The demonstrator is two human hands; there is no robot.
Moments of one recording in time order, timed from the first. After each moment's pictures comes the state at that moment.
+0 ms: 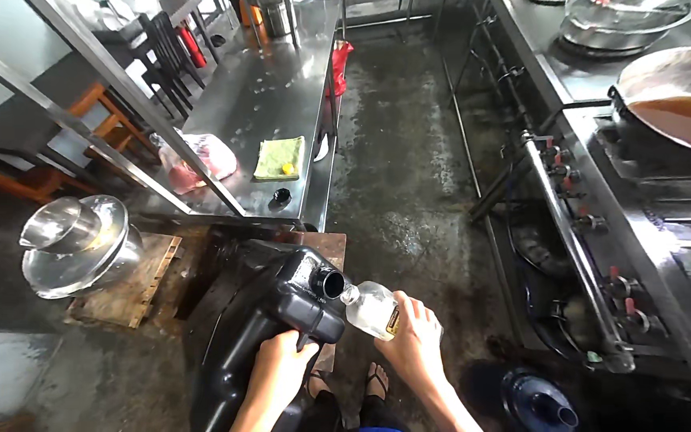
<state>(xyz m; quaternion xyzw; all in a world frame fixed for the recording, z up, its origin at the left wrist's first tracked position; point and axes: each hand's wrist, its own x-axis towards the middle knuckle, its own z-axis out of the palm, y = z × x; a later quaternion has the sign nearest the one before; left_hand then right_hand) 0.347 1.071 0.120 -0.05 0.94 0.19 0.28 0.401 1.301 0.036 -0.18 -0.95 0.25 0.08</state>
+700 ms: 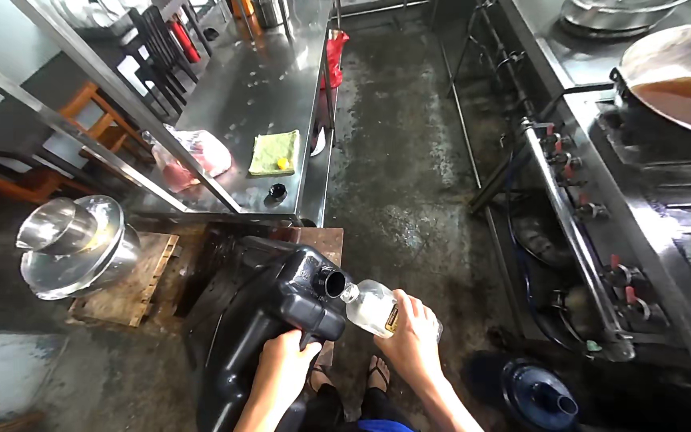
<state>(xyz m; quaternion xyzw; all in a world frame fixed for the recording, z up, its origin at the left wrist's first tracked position) 0.355 1.081 0.111 -0.05 0.94 0.20 0.29 0.409 1.306 0.024 -0.18 -0.94 0.27 0.07</state>
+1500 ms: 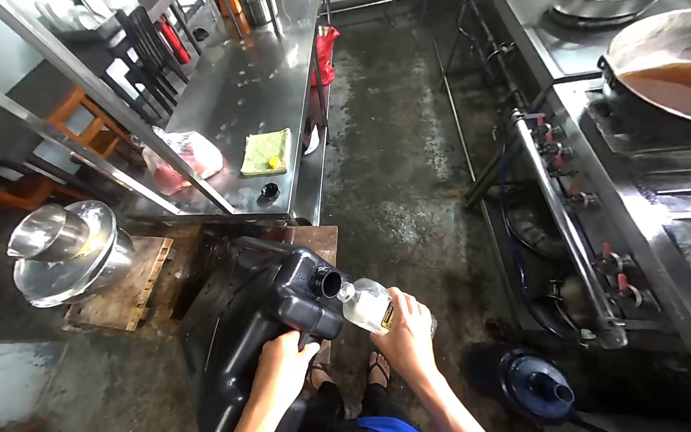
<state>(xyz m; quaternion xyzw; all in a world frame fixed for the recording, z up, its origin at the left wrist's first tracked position) 0.361 1.088 0.105 -0.04 0.94 0.18 0.29 0.414 1.309 0.013 -0.19 -0.94 0.28 0.07</state>
